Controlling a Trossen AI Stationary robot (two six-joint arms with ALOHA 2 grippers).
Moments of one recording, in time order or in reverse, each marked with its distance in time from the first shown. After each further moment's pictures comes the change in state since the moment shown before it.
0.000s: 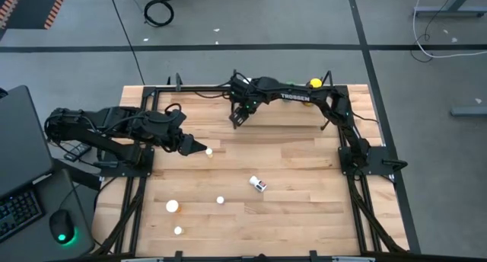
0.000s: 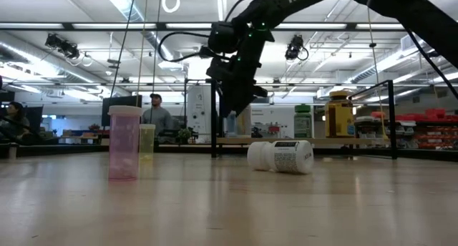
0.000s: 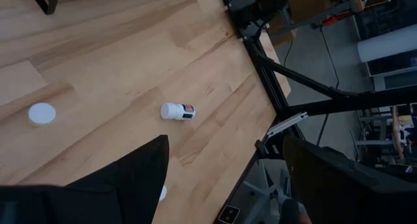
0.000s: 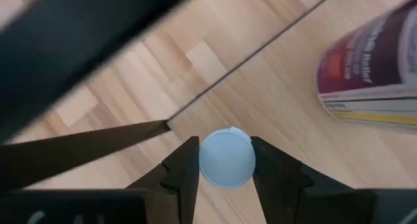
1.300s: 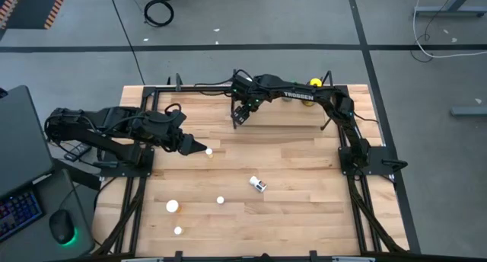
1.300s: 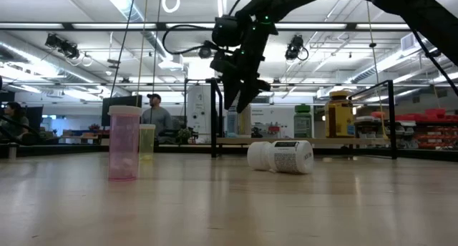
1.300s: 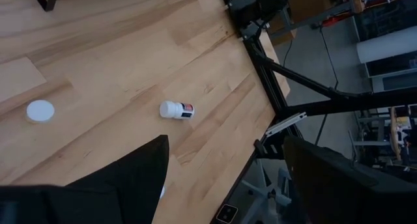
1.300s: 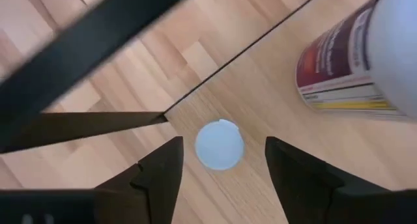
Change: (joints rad) left arm 0.000 0.000 0.000 0.000 0.004 -0.012; right arm -0.008 -0.043 0.000 -0.039 0.010 -0.012
